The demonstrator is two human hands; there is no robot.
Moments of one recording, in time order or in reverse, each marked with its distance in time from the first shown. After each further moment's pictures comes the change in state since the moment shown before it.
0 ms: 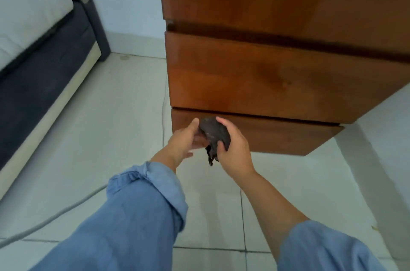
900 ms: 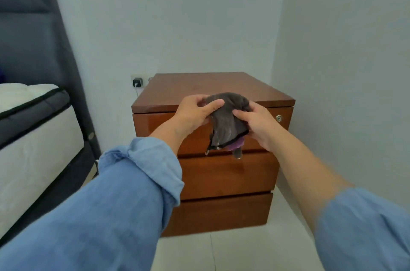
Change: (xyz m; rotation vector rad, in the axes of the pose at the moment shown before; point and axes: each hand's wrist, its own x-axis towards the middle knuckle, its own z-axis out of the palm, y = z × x) left_hand -0.277 0.271 0.093 0.170 -0.072 0.937; right_hand -0.006 -0.237 -0.314 0.498 0.133 -0.020
